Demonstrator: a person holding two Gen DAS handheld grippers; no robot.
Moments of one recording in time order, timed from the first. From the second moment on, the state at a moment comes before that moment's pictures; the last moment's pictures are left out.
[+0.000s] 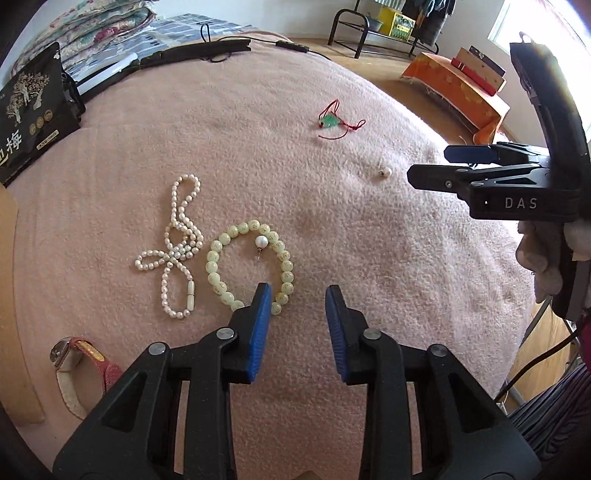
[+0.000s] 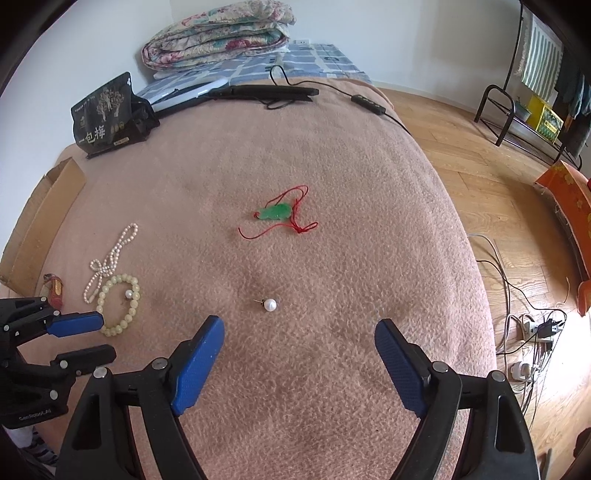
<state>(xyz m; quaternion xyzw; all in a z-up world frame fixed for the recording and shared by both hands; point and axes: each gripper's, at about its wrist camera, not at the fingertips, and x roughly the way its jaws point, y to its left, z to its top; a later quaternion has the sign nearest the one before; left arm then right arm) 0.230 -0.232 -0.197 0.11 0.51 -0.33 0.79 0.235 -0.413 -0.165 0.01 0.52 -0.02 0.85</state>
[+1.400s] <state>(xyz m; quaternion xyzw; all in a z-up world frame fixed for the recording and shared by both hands) 0.246 -0.231 -0.179 0.07 0.49 -0.35 0.80 0.258 -0.398 -0.187 0.00 0.53 0.02 0.85</state>
